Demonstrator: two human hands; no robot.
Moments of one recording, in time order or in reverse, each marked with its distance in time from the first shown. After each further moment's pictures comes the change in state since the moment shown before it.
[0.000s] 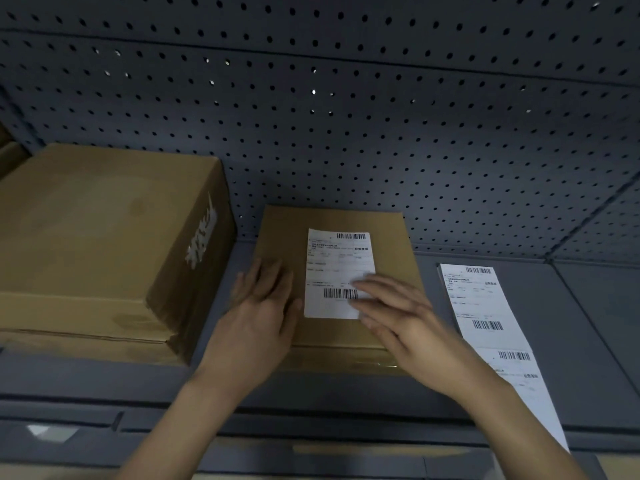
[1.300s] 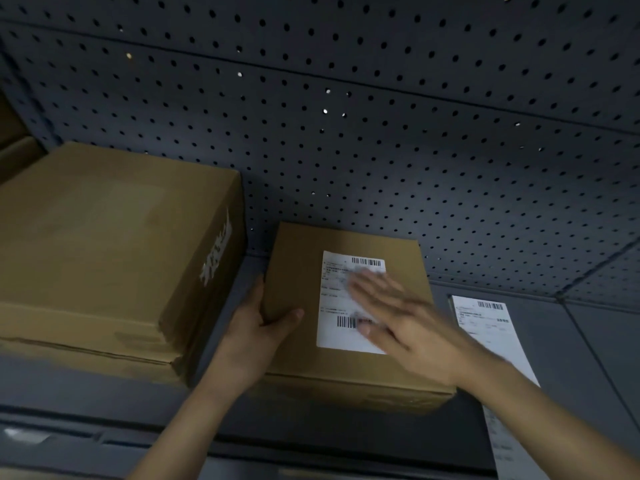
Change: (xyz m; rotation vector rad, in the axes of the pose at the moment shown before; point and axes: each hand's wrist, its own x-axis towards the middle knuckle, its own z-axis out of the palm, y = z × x) left_hand 0.020 -0.022 0.006 -1.033 -0.022 -0.416; right_hand 0.053 0.011 -0.020 -0.133 -0.363 -0.046
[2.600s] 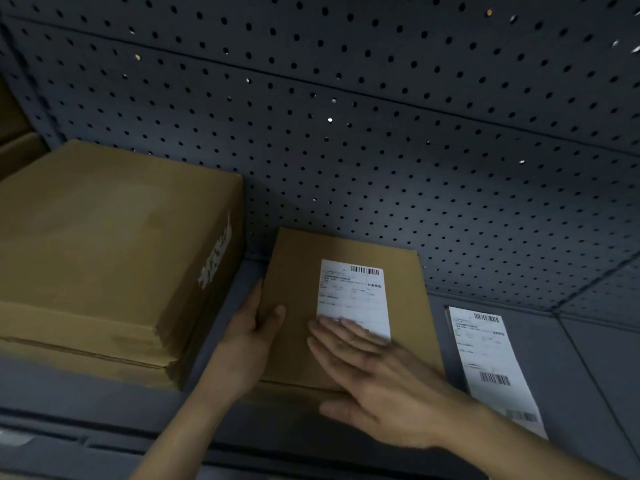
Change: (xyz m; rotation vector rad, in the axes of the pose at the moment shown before) left_hand 0.002 -0.009 0.001 -0.062 0.024 -0.017; right_hand -0.006 -0.048 0.011 -0.200 -0.147 -0.169
